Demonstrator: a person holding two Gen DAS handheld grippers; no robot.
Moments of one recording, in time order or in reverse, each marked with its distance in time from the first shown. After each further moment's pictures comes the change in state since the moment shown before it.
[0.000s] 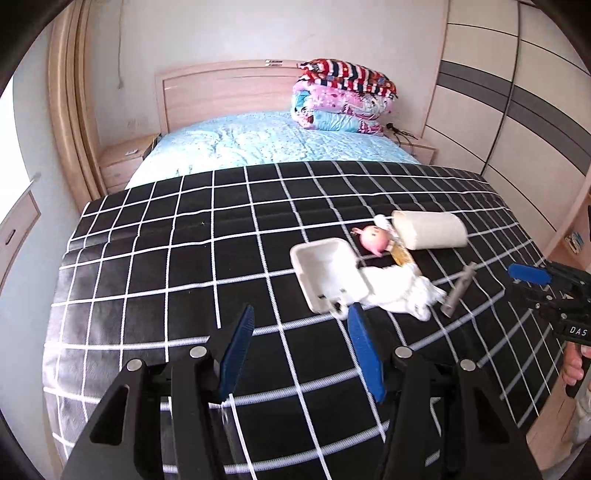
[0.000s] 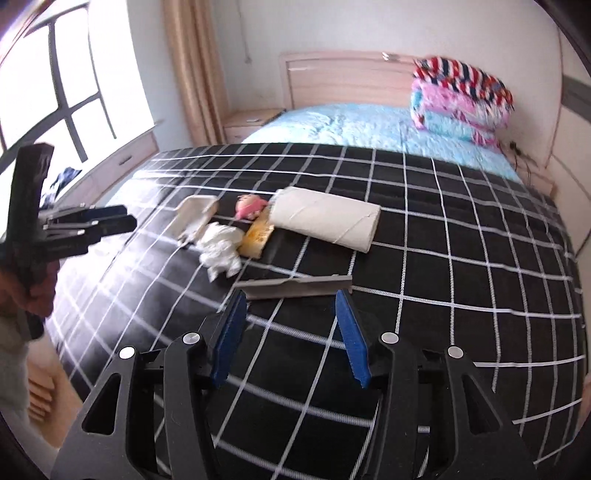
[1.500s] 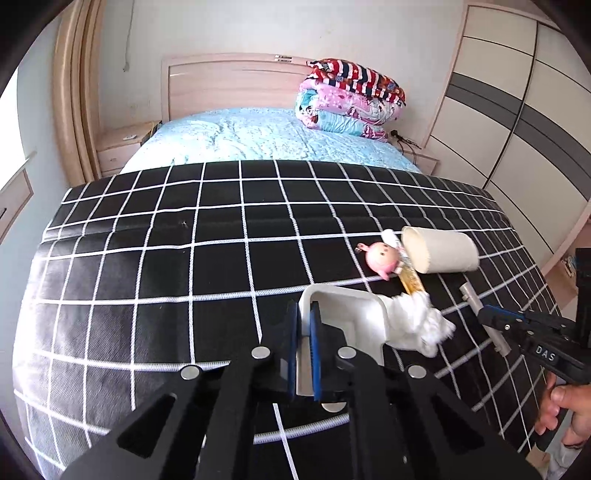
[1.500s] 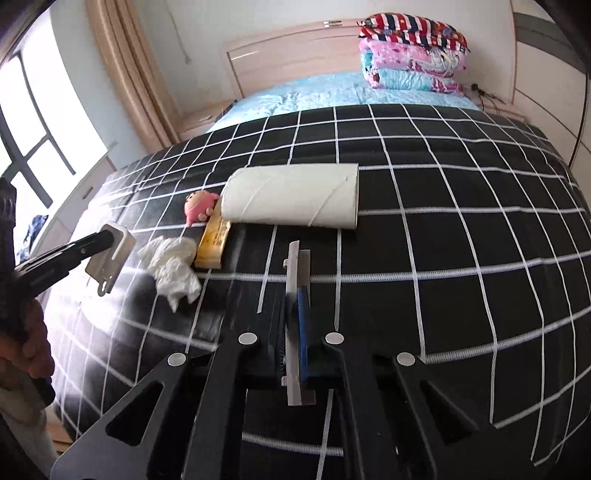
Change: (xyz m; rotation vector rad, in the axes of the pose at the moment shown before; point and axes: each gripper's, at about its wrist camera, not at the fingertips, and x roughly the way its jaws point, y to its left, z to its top) left arm 0.025 -0.002 0.011 -0.068 -0.009 -0.041; right arm 0.047 -0.009 -0.004 0.218 0.058 -0.061
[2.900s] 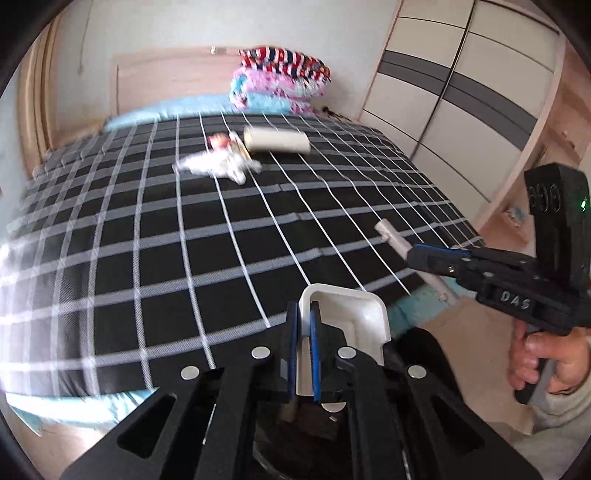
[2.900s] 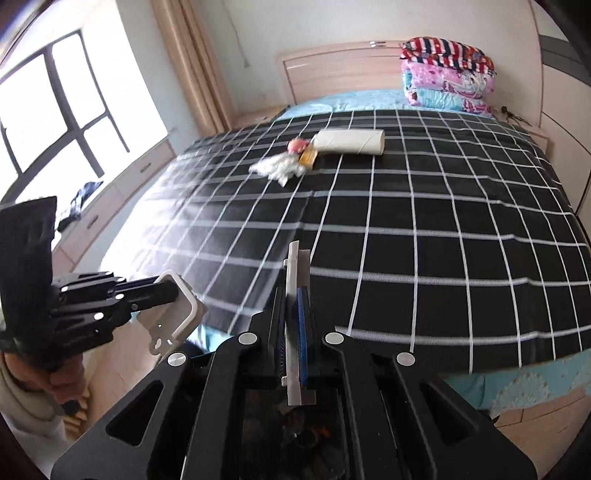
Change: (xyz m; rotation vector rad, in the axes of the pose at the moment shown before) left arm -0.118 -0.123 -0.164 0.092 0.066 -0.204; right arm -0.132 0.020 -0.138 -0.139 -0.046 0.144
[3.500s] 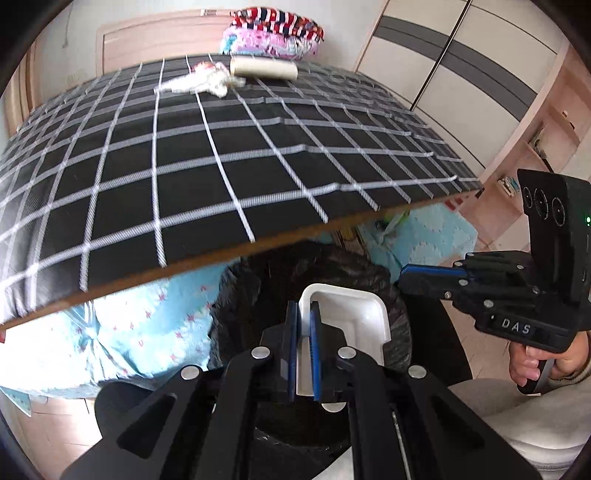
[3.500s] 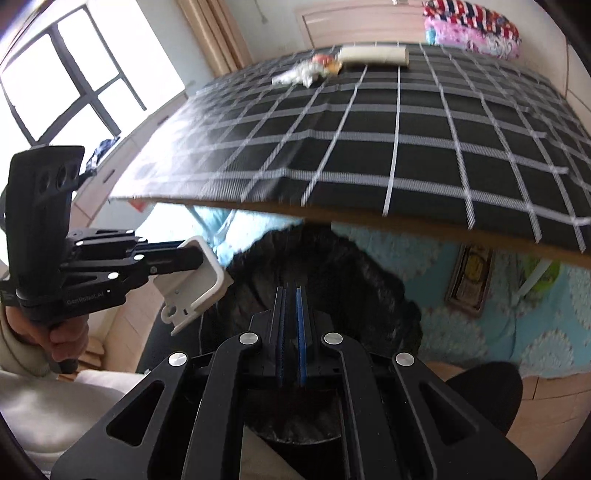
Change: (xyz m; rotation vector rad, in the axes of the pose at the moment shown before) left arm 0.035 -0.008 -0.058 0.002 0.156 -0.033; right arm 0.023 0.007 -0.080 -0.007 0.186 0.085
